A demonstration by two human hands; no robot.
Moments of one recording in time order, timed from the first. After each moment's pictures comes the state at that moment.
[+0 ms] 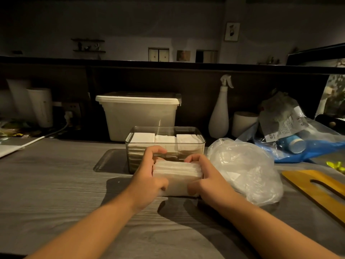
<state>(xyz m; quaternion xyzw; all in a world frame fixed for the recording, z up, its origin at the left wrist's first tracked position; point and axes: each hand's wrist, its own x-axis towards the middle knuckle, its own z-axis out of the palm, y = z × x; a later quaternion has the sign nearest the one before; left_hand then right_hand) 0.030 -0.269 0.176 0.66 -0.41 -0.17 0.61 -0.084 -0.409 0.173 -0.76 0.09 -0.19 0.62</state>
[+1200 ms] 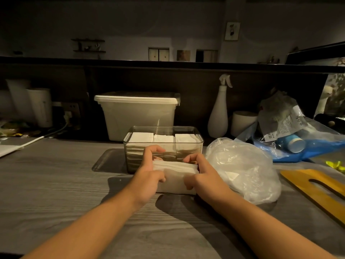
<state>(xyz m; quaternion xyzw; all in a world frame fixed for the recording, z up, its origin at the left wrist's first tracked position) 0.032 -0.278 0.175 0.66 -0.38 -0.18 0.62 -0.076 -0.413 0.172 -0.77 0.15 -0.18 0.60</state>
